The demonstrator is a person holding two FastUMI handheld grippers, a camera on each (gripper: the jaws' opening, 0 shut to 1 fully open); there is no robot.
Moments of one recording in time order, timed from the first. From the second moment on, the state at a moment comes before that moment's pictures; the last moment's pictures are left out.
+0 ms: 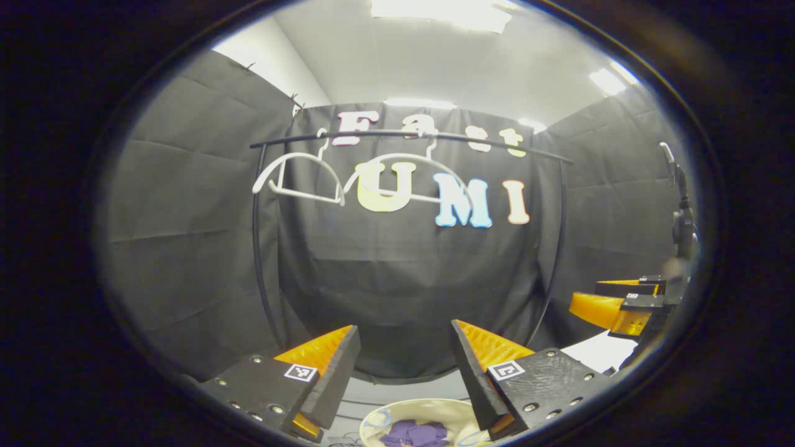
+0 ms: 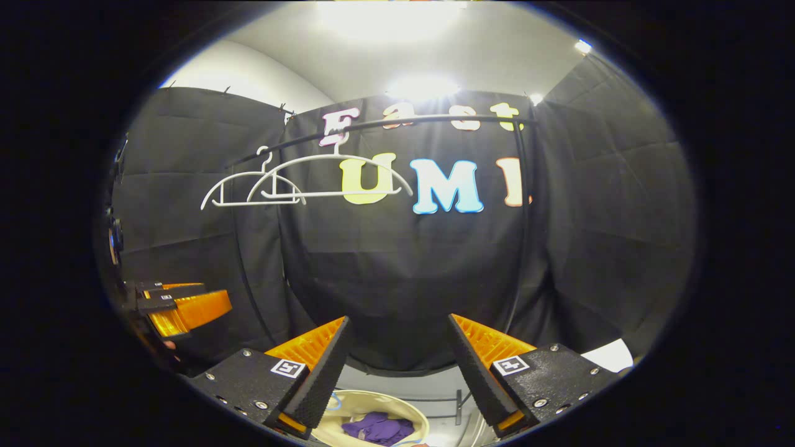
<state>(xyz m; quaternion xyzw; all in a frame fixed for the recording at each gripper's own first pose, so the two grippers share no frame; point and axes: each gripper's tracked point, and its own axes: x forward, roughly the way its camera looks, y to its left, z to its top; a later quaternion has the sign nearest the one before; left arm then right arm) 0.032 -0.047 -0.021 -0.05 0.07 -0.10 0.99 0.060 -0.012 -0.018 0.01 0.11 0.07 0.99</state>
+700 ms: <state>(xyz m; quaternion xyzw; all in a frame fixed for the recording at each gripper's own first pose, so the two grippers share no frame) -0.050 -0.103 0.081 -0.04 -0.01 -0.10 0.99 -0.027 -0.143 0.057 0.01 0.01 -0.01 1.00</state>
